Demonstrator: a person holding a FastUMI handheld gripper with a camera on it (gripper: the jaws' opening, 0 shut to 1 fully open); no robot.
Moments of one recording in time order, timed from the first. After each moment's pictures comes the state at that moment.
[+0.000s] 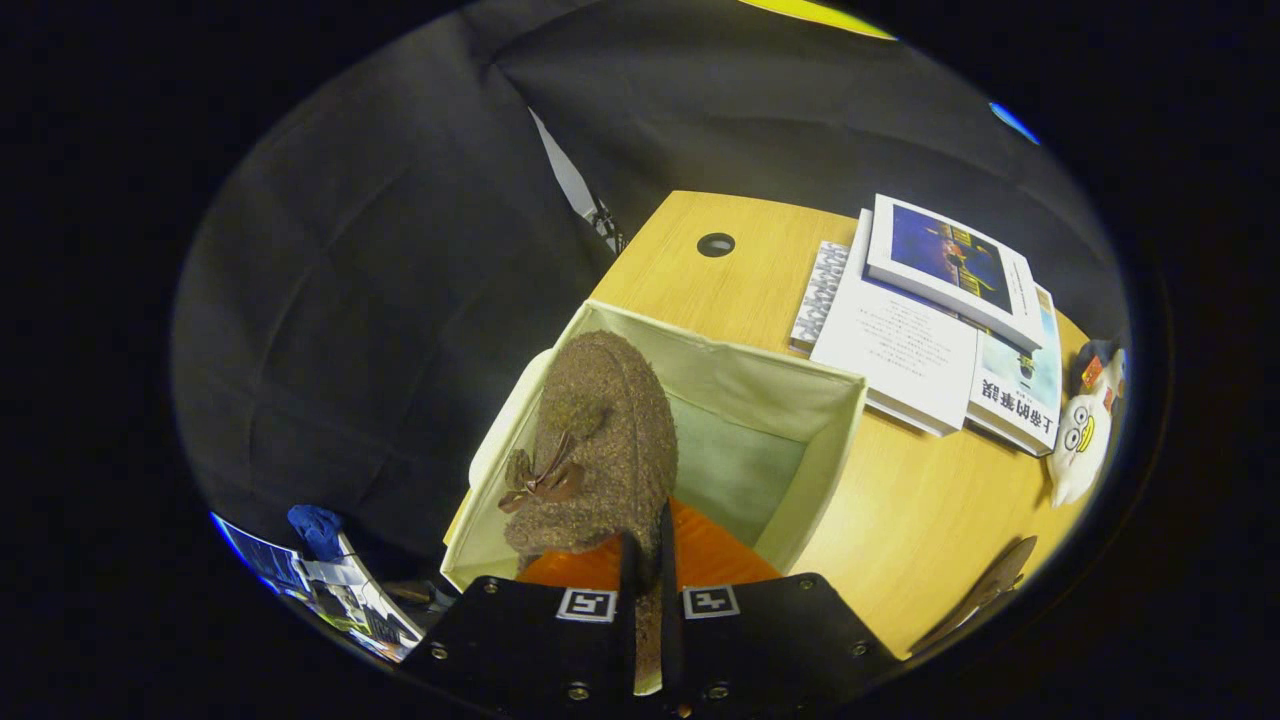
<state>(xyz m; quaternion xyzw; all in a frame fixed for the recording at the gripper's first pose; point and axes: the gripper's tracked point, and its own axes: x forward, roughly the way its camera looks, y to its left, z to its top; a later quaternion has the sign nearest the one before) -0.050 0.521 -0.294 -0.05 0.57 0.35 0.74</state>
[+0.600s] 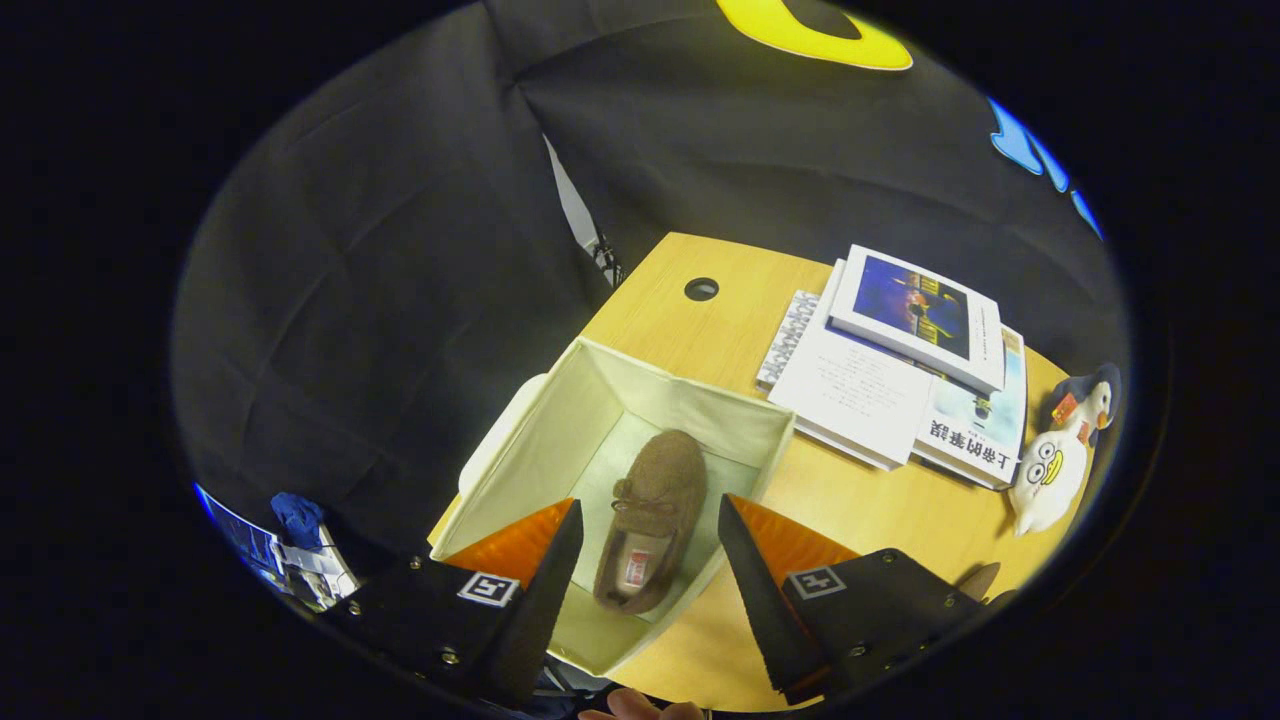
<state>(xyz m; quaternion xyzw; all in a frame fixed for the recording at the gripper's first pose) -0.025 0.484 -0.253 -0.07 0.52 0.36 0.78</state>
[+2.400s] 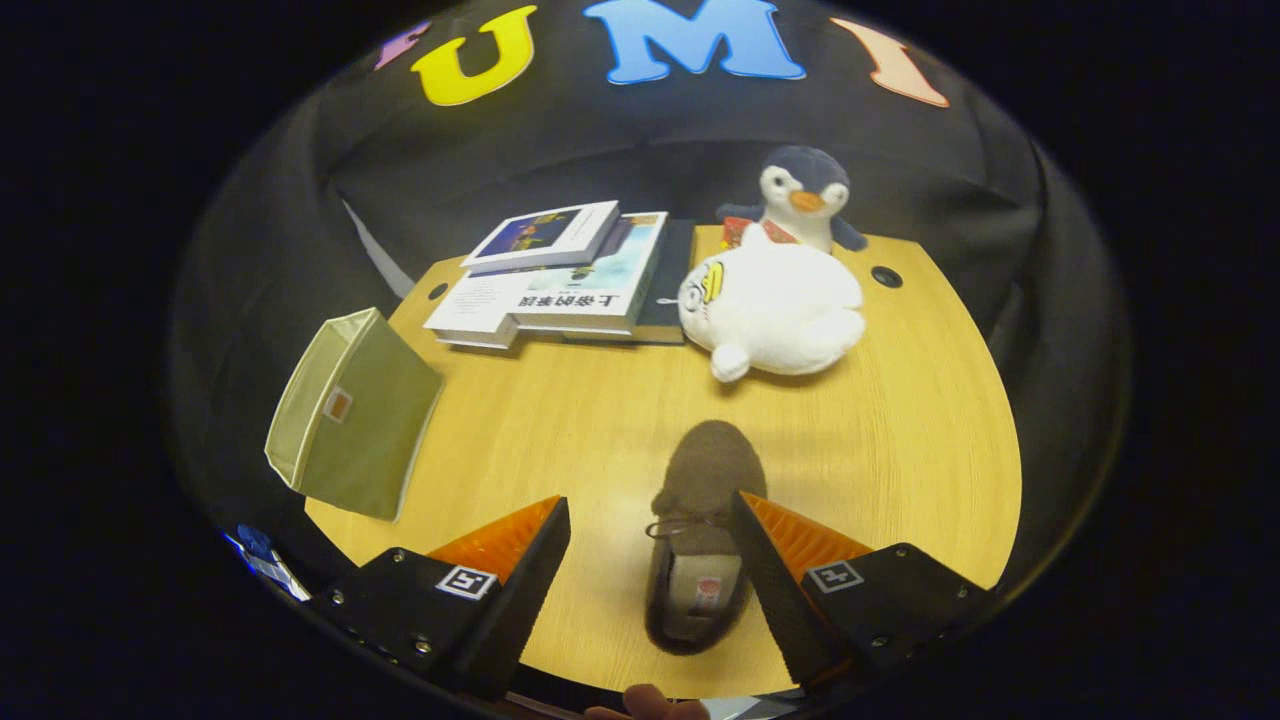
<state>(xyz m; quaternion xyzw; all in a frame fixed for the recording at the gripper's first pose) -0.033 0.070 -0.323 0.01 0.51 0.15 0.85</state>
